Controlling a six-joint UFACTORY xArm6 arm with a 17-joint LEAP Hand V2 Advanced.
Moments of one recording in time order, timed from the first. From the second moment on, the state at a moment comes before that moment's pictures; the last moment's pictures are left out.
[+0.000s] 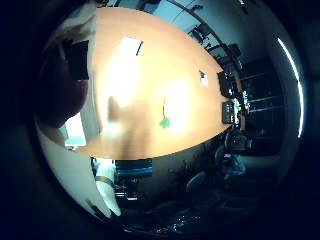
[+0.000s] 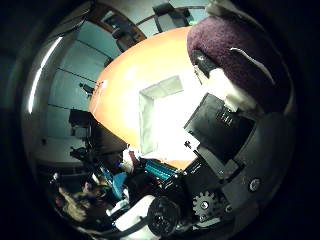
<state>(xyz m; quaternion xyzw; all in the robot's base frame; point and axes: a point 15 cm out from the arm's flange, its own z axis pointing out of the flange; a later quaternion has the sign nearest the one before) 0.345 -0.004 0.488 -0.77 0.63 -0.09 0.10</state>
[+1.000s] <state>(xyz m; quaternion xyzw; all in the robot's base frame) 0.351 0.132 0.478 -0.82 0.56 -0.05 0.10</state>
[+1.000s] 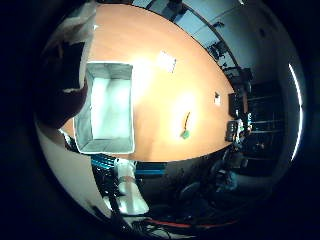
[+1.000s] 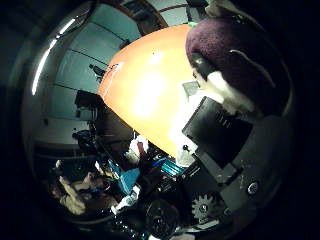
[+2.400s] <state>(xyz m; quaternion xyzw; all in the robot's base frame) 0.332 0.127 0.461 -0.84 0.54 -0.03 0.05</state>
